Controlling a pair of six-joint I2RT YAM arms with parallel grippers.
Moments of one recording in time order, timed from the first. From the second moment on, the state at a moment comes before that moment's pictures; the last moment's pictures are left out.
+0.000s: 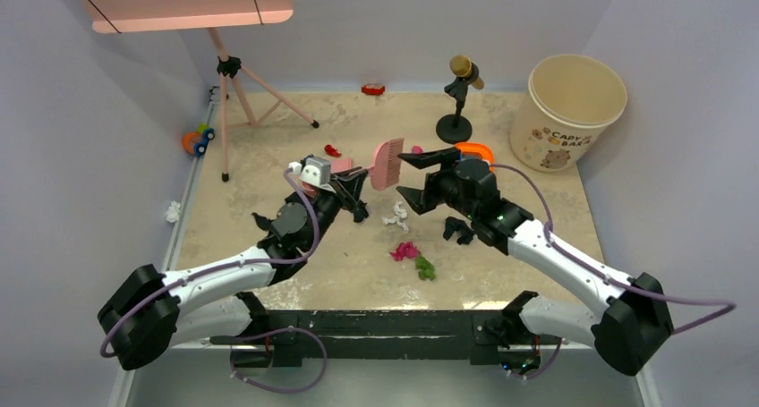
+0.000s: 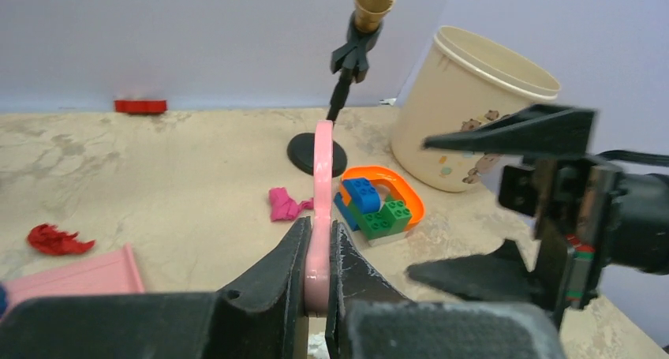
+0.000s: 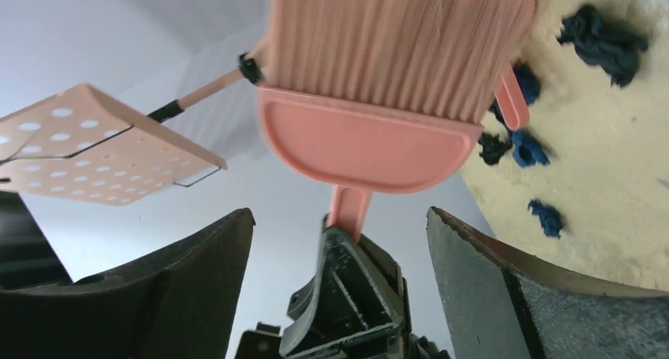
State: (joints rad) left arm -0.85 1.14 0.45 0.90 -0.32 -0.26; right arm 0.66 1.15 0.76 0.02 0.00 1.93
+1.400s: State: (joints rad) left arm -0.70 0.59 1.07 -0.96 -0.88 -0.52; right arm 1.00 1.72 1.32 -0.18 0.31 0.78
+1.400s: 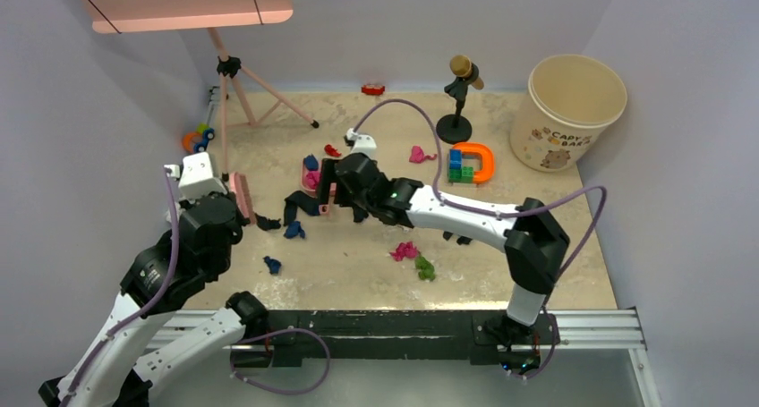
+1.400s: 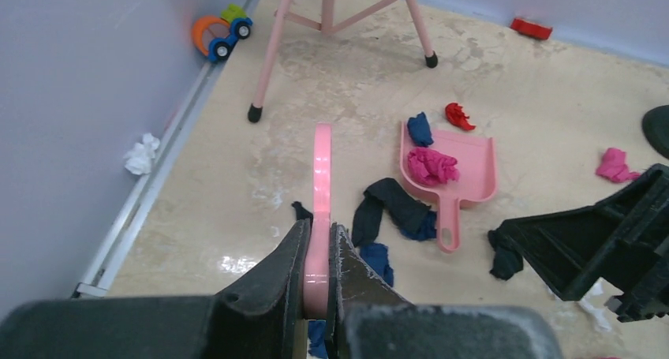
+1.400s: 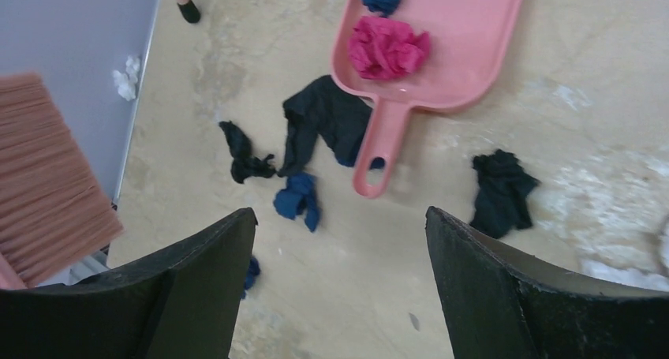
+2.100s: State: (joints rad) left arm -0.70 0.34 0.89 -0.88 -0.87 -0.23; right arm 1.06 2.25 1.81 -0.44 0.50 0.82
